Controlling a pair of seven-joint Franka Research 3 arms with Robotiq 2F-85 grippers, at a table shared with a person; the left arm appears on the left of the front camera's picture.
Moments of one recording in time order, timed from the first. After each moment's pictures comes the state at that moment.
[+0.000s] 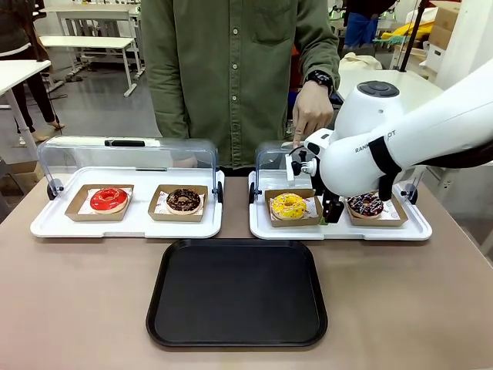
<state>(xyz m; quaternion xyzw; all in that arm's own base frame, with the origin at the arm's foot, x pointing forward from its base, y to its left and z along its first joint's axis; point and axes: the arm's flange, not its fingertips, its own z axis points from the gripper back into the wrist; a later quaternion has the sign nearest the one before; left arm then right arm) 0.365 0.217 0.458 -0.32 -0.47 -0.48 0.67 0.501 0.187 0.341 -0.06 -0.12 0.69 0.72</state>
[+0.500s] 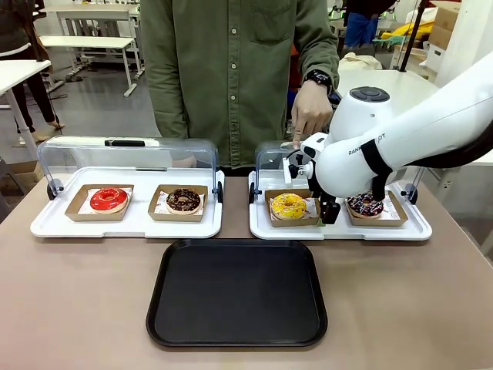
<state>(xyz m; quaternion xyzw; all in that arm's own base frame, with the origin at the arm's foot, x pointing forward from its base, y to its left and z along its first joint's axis) 0.365 0.217 0.458 -0.32 -0.47 -0.48 0.67 0.515 0.189 0.325 -0.06 -0.11 0.69 0.71</state>
